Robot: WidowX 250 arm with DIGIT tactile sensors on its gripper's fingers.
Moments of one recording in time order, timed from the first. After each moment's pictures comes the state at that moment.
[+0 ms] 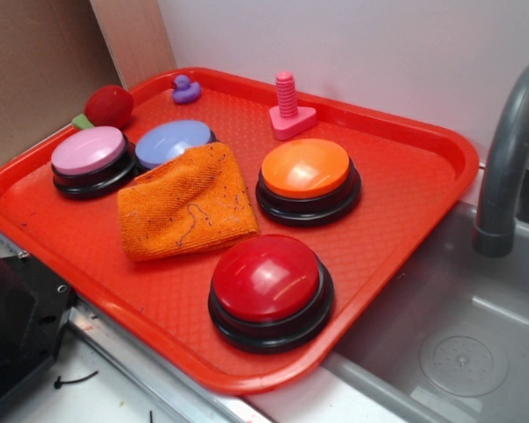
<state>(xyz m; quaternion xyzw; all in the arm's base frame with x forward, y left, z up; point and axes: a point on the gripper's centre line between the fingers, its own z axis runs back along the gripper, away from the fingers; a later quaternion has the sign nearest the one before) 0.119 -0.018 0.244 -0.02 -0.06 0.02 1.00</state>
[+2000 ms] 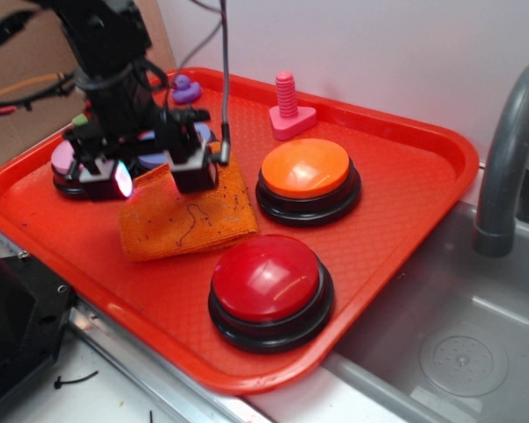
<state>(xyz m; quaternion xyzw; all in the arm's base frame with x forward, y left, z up) 0.183 -0.017 0.038 0.00 -0.05 0.37 0.93</state>
